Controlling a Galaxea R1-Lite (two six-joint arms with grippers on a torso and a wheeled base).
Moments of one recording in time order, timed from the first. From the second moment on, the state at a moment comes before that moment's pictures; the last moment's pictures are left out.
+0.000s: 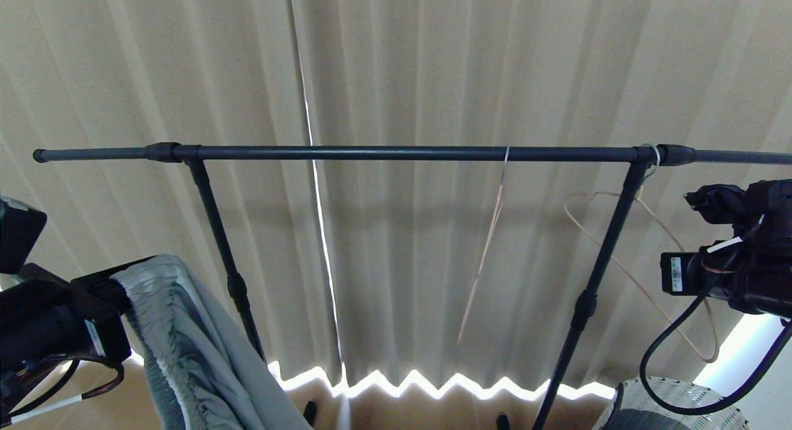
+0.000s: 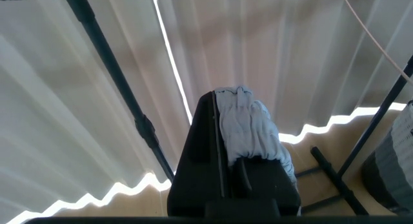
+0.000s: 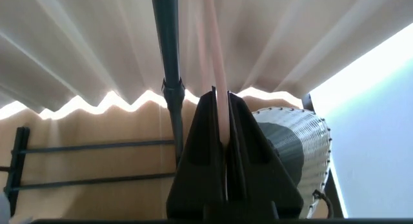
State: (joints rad) left arm -0.14 1.09 -0.39 -0.55 -0.17 0.17; right arm 0.03 1.55 -0.73 -0.23 -0.24 0.07
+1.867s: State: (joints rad) left arm -0.14 1.08 -0.38 -0.56 -0.17 0.21; right arm 0.00 1.27 -0.64 -0.22 -0.24 0.05
